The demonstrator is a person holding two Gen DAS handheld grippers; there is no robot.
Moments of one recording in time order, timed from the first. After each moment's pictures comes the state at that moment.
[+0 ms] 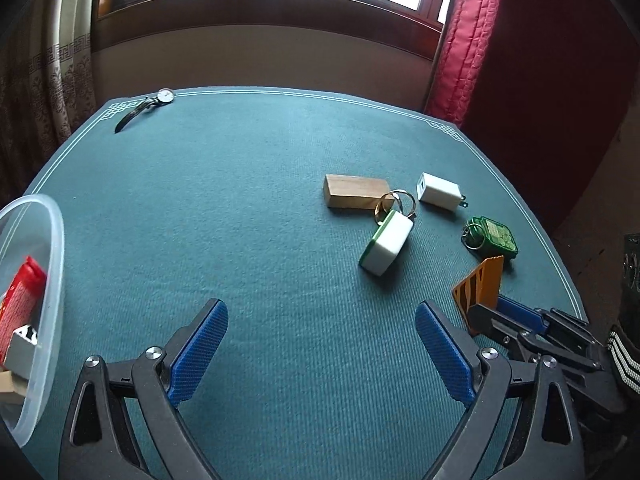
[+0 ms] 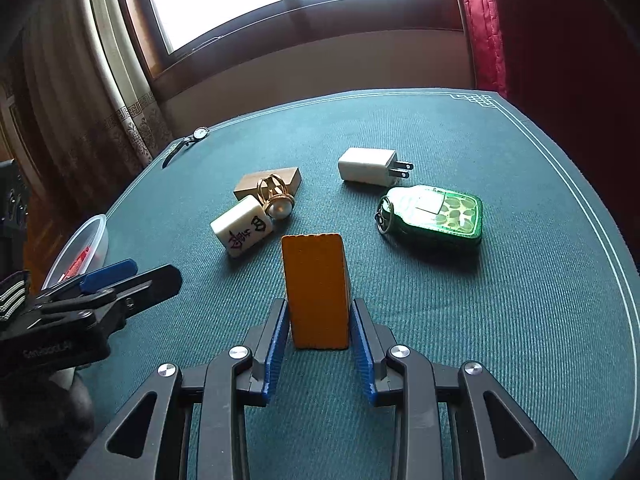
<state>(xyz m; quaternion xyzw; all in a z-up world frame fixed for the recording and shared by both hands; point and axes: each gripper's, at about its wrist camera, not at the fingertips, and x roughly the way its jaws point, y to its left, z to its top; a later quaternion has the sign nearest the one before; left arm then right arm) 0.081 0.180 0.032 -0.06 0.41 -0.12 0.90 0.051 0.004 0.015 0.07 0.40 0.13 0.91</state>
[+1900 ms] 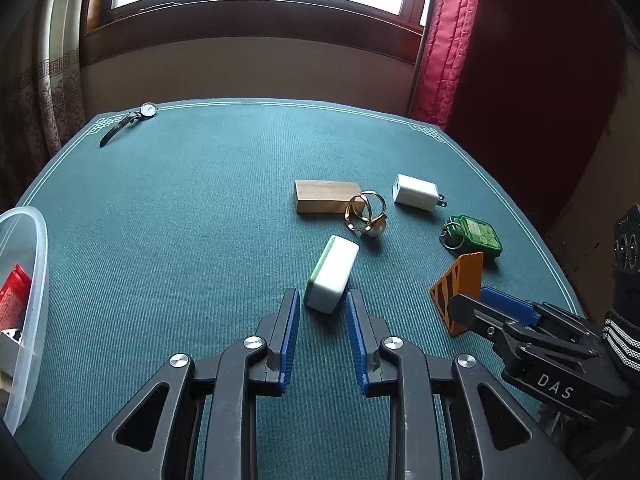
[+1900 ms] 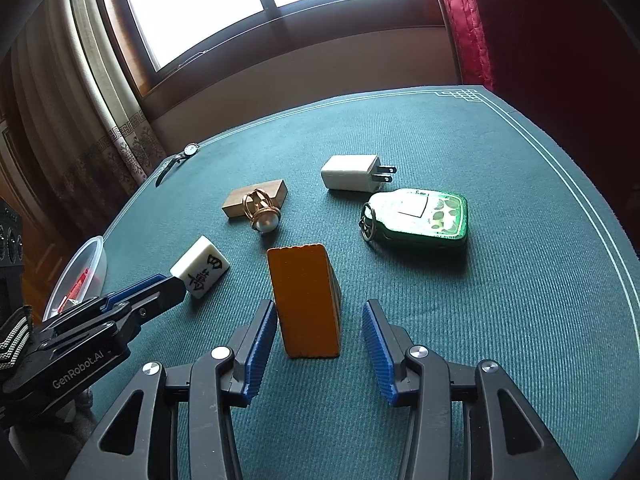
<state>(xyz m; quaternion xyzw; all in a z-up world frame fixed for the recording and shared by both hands) 0.066 0.156 0.035 -0.05 0.38 -0.13 0.91 0.052 0.000 0.016 0.10 0.39 0.11 0.91</state>
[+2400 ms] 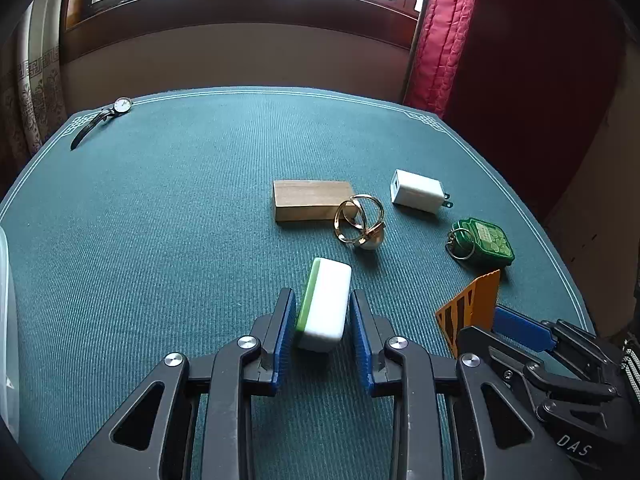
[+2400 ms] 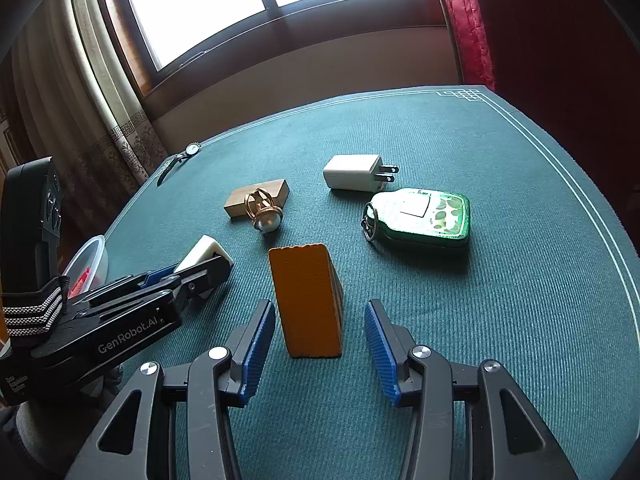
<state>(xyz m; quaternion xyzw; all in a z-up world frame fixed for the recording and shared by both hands) 0.099 0.140 0.023 -0.04 0.40 -0.15 0.90 0.051 0.000 0.015 0.10 0.39 0.11 0.91</state>
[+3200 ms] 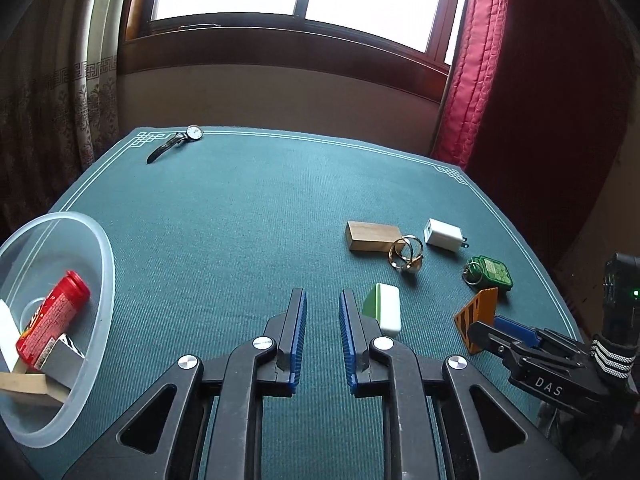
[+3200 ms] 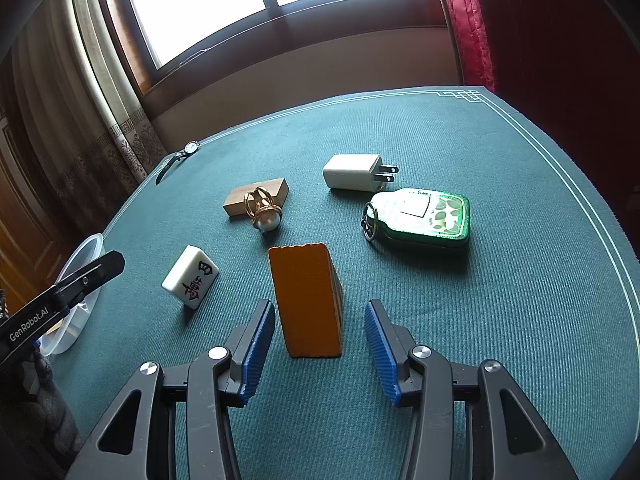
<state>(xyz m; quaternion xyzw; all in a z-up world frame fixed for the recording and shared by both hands) 0.052 0.204 0.057 -0.08 0.34 -0.10 0.93 0.051 0.000 0.015 0.10 0.39 0.11 0.91</state>
